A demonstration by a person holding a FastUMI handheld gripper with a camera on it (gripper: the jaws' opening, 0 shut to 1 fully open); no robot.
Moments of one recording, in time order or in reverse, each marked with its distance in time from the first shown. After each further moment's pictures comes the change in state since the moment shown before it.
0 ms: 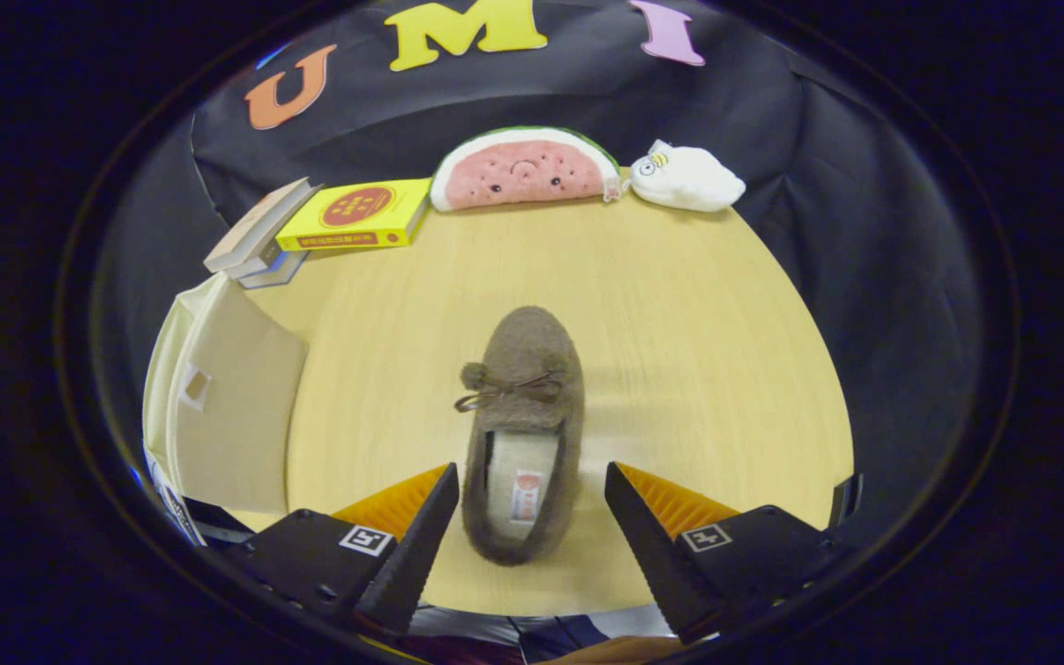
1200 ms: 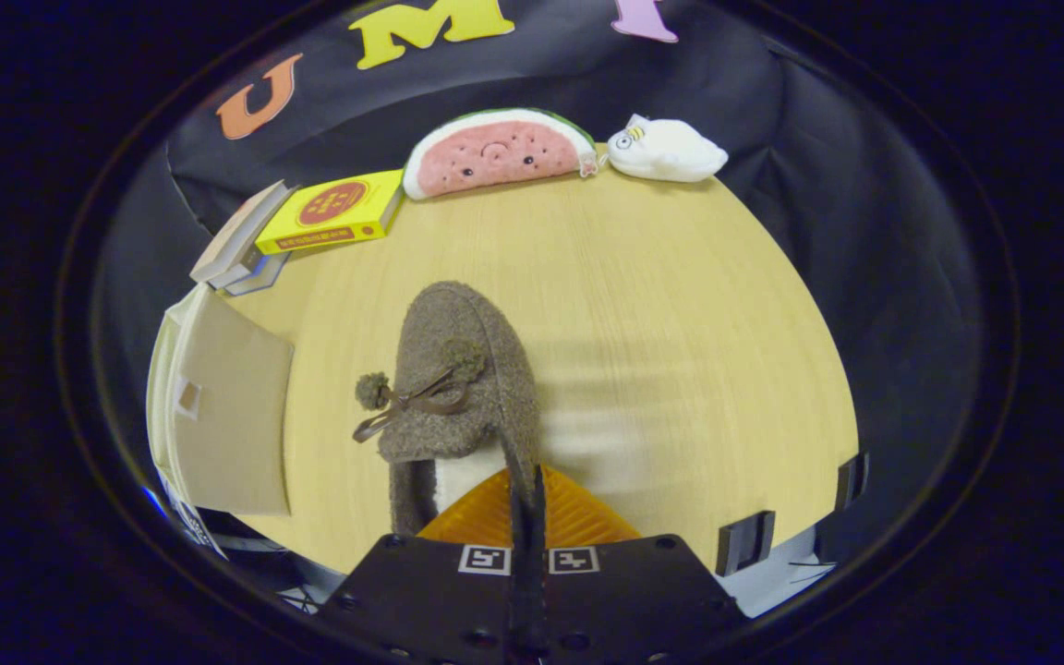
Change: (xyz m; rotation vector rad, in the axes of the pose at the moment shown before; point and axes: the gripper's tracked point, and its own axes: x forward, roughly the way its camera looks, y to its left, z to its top) arm -0.029 0.007 -0.003 0.060 0.039 0.017
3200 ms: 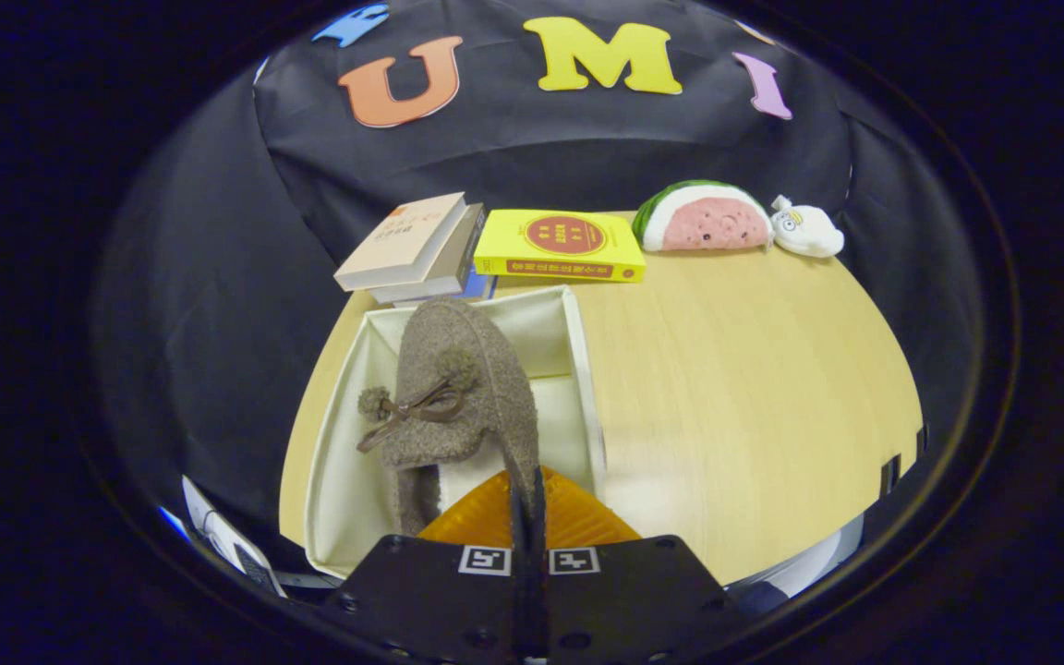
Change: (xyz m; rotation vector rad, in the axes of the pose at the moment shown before) arm -0.030 0.346 -0.023 -0.066 -0.175 0.110
